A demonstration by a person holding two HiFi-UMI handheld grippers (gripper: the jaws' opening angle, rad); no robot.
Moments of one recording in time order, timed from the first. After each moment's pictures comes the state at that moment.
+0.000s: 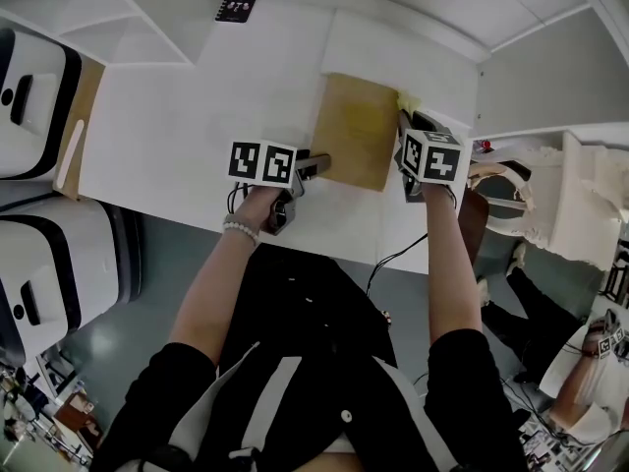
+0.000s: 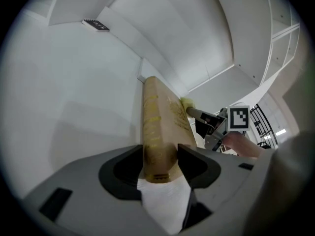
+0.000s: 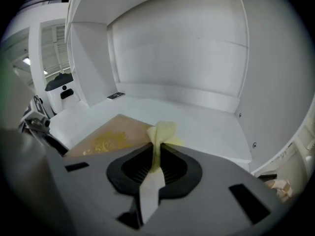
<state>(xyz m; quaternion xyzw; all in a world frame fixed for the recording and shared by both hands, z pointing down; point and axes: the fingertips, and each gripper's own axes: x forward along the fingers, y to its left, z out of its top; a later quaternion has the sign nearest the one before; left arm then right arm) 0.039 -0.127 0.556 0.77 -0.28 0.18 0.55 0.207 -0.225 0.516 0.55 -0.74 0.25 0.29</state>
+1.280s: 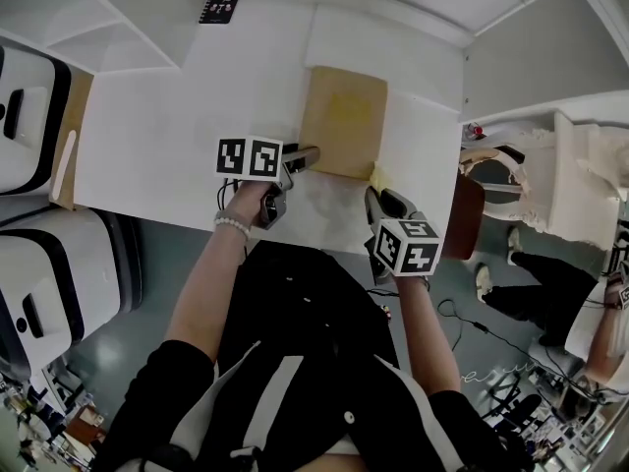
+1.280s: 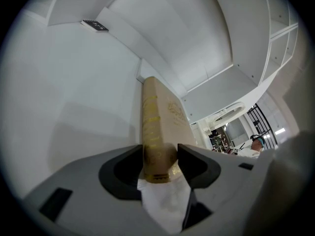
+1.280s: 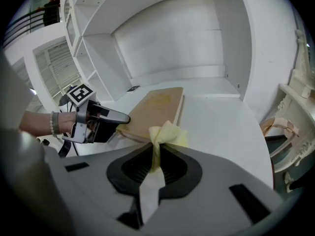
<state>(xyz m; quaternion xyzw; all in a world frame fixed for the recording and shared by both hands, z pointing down) 0.039 -0.127 0.556 0.77 -0.27 0.18 0.55 0.158 -0.042 0.519 0.52 -0.73 0.37 0.24</state>
